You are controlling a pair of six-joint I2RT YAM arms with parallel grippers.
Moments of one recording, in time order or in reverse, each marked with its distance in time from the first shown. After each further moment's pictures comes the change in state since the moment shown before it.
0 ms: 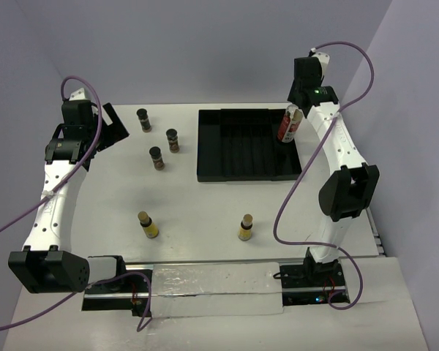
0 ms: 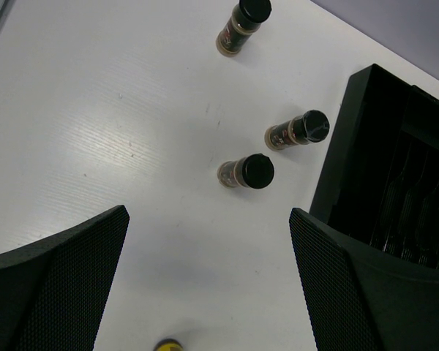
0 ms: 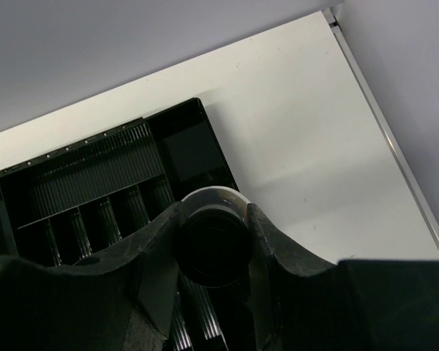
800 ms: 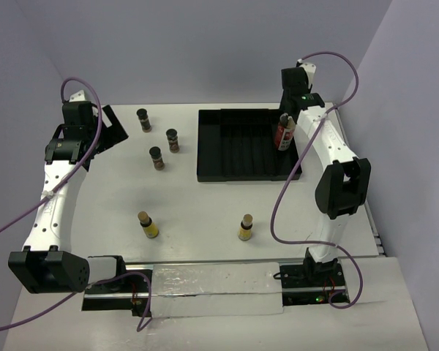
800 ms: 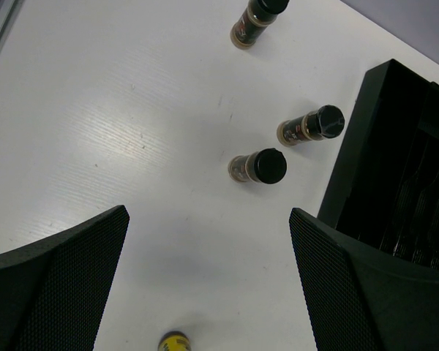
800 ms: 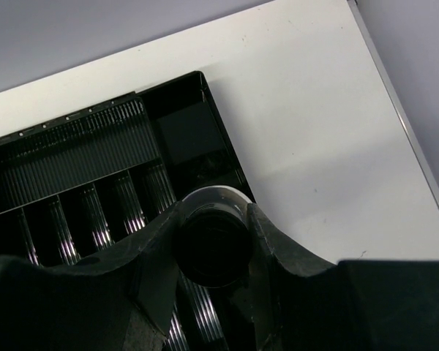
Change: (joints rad) left arm 0.000 -0.001 0.000 -0.033 -0.026 0.000; right arm 0.045 0.037 -0.100 0.073 0.040 -0.004
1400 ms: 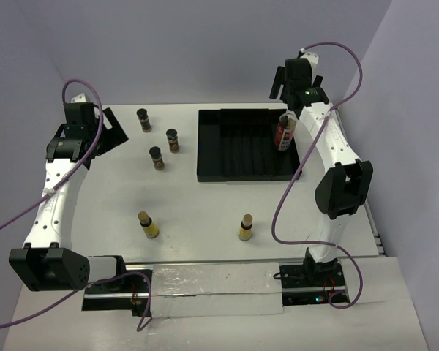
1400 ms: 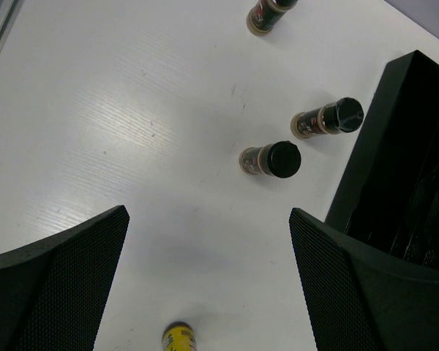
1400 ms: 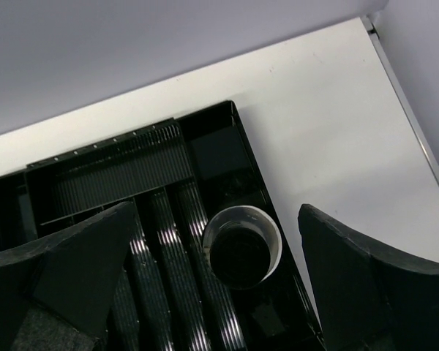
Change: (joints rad) left arm 0.000 0.015 0.000 -0.037 -0.021 -0.010; right arm 0.002 0.000 0.083 0.001 -0.058 0.005
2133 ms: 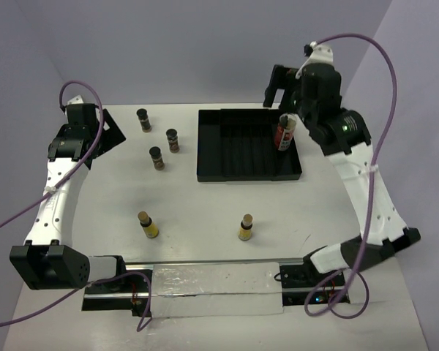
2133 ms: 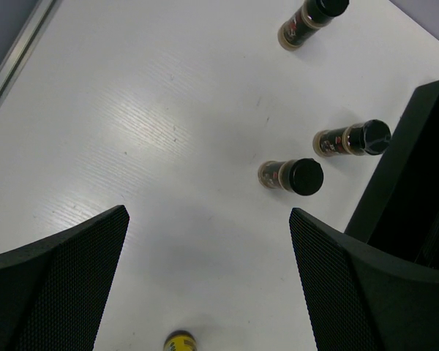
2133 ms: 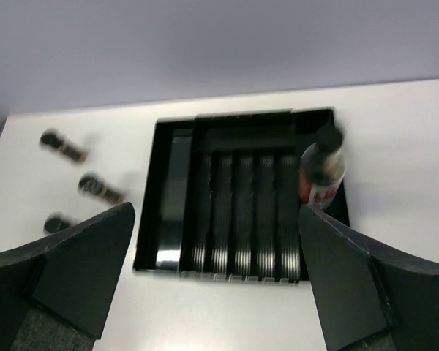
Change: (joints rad) left arm 0.000 0.010 -0.016 0.005 -0.087 -0.036; right arm 0.194 -0.436 0.014 -0.197 -0.099 0.003
